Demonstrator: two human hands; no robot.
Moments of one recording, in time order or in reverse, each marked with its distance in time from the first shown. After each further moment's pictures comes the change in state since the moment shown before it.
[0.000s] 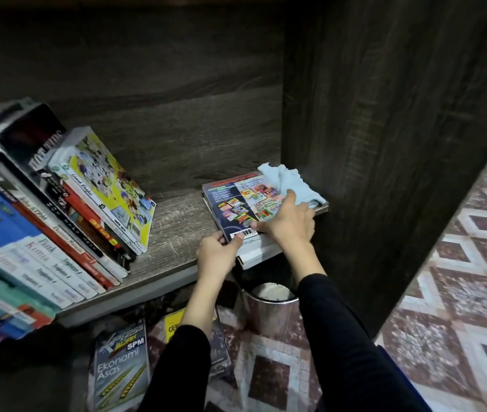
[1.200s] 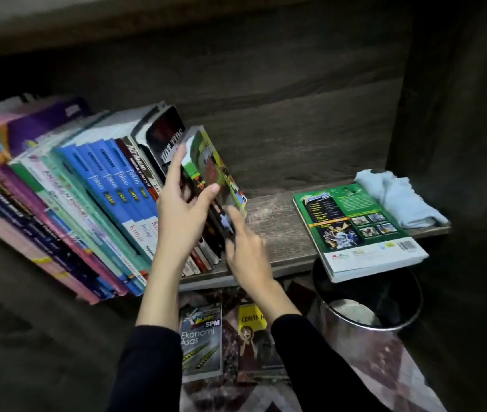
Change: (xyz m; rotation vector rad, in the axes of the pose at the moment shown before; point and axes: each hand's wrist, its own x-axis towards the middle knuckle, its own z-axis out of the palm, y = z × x) left_hand -0.028 0.060 -0.174 0.056 0.384 0.592; right_hand -0.108 -0.102 0.112 0.312 -0.209 -0.829
